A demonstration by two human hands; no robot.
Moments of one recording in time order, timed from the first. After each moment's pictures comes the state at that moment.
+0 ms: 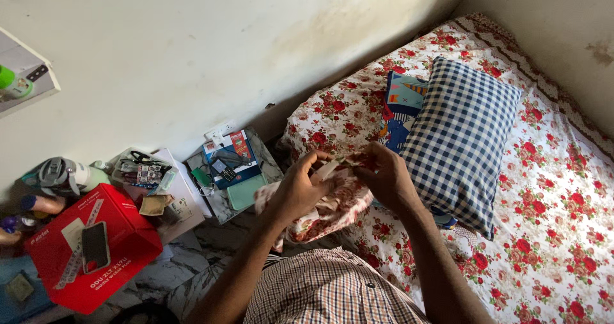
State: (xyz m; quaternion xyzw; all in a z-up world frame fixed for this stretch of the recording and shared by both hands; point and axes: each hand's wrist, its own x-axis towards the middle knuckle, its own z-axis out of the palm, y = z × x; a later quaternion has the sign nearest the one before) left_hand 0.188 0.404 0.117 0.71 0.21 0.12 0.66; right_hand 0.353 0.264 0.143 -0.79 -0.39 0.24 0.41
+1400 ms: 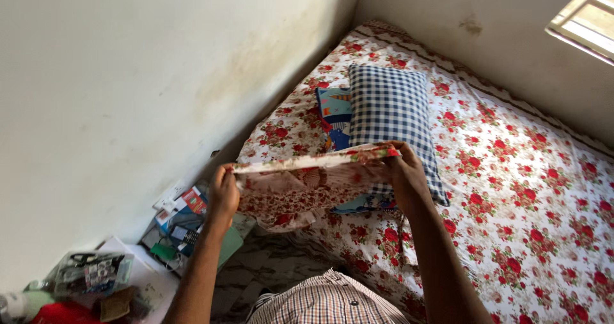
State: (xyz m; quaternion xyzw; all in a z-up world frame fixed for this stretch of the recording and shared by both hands) left_hand 0.232 0.520 0.013 0.69 0.39 0.15 0.59; right_hand 0.414 0.173 0.135 -0.65 -0.02 0.16 0.74
